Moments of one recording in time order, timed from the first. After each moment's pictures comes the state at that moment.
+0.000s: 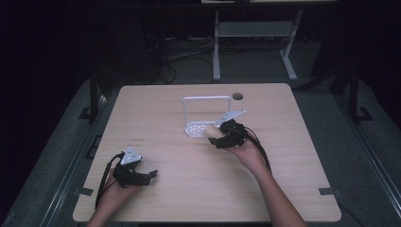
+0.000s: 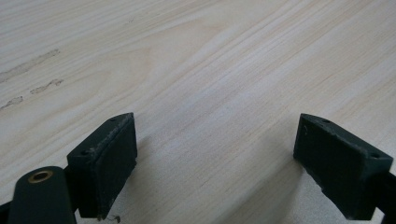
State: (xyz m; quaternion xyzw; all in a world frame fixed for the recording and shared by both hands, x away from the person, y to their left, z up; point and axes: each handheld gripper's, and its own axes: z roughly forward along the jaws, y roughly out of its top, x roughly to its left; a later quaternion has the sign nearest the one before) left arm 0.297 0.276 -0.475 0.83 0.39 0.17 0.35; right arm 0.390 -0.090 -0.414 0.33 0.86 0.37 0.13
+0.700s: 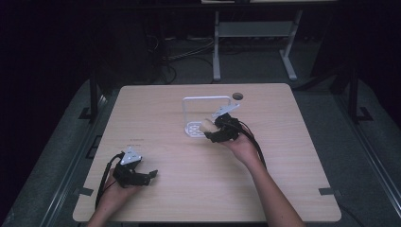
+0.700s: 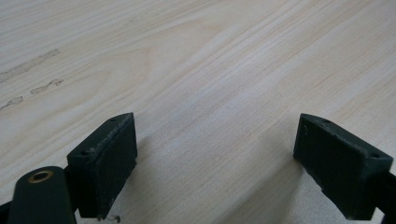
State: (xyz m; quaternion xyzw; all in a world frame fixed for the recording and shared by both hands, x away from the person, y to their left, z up) left arm 0.297 0.276 -0.475 0.83 0.39 0.17 0.35; right arm 0.409 -0.074 -0.412 0.33 0.86 0.37 0.13
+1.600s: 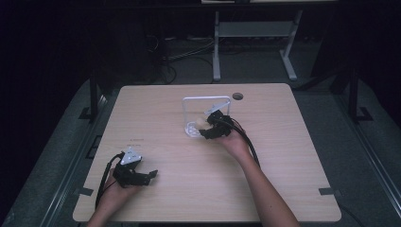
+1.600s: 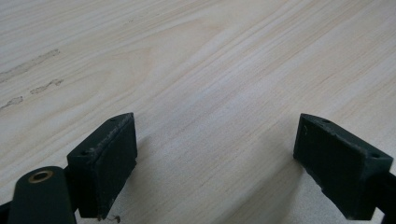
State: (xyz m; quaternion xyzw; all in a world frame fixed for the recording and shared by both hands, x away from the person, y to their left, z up) left arm 0.297 0.276 -0.475 0.83 0.39 0.17 0.35; right arm 0.434 -0.053 -0.428 0.33 0.87 0.35 0.13
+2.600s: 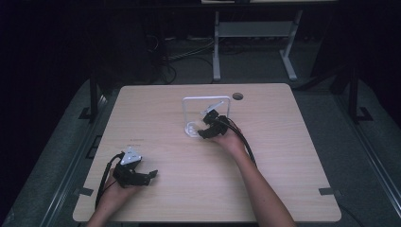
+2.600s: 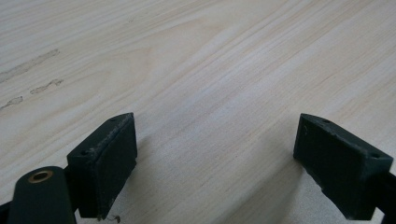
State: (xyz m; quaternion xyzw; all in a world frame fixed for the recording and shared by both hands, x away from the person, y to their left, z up) left arm 0.297 0.276 -0.475 0.83 0.39 0.17 0.35; right arm 0.451 -0.042 -0.446 0.34 0.87 0.32 0.12
